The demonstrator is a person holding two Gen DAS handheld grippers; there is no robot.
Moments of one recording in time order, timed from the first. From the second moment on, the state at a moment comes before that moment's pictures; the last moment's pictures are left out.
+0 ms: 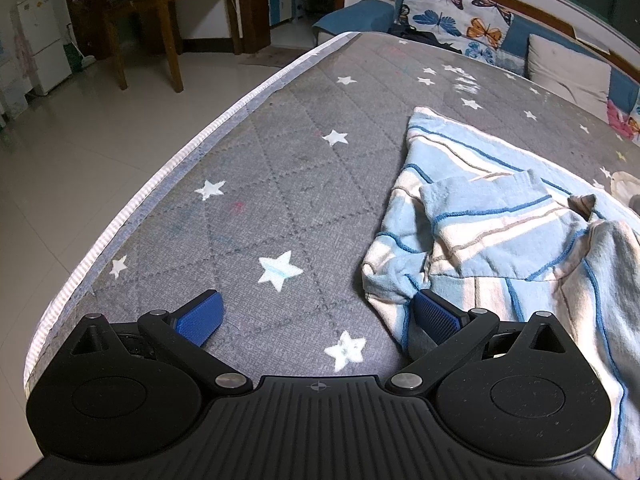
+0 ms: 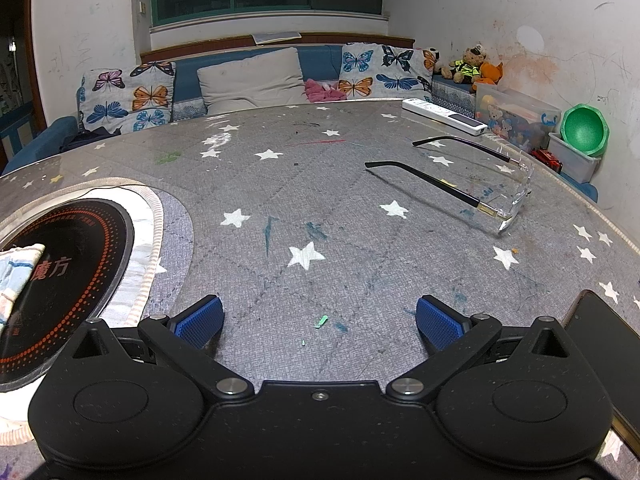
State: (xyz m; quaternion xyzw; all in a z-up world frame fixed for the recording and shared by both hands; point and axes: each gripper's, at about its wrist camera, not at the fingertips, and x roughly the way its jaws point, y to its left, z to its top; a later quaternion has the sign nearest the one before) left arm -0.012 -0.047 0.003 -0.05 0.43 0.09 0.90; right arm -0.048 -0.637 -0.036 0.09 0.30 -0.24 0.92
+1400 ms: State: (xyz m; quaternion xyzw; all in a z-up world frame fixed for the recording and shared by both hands) left arm -0.004 -0.044 0.001 -0.04 0.44 0.06 0.89; right arm -0.047 -0.638 -0.036 0.09 0.30 -0.24 0.92
